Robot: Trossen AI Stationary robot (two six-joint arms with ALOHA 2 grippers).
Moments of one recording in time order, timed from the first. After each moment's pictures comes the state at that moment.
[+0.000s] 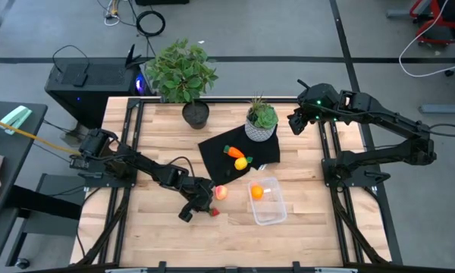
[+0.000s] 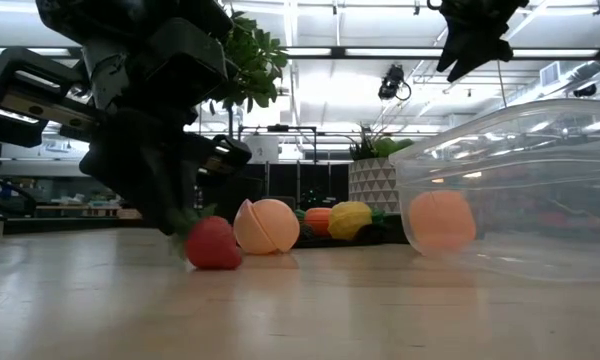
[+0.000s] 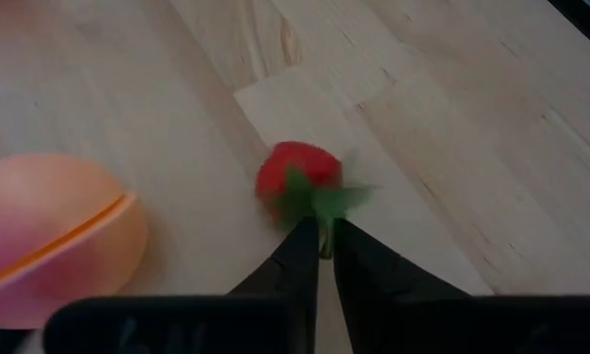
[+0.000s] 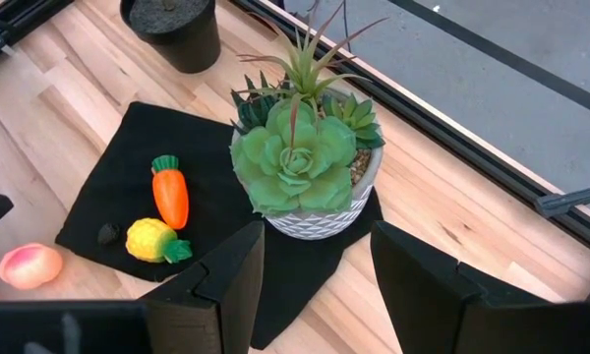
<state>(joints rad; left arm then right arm) -0.28 1.72 0.78 0.09 0.25 0.17 -0.40 1.01 1.20 -1.04 0.18 0.39</state>
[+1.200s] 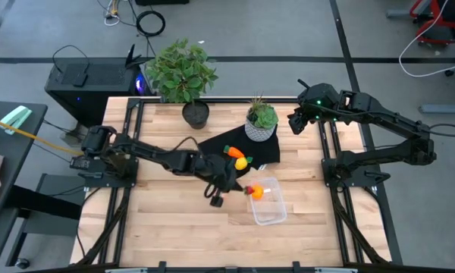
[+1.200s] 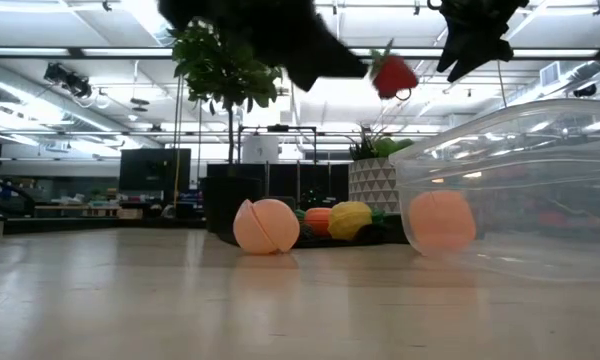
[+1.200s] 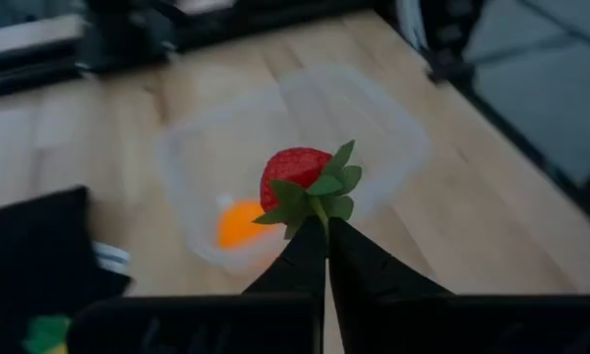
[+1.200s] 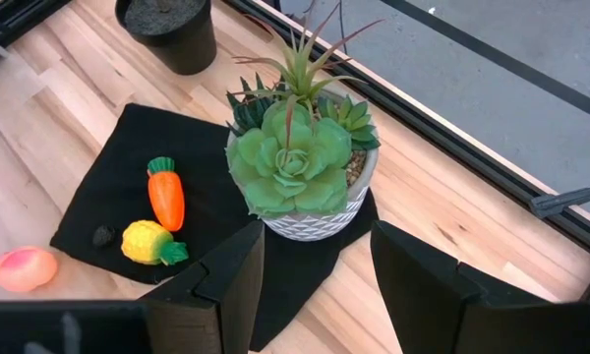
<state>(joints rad) -0.16 1.72 1.14 0.08 0.11 0.11 -0.40 1.01 1.20 -1.04 0.19 0.39</state>
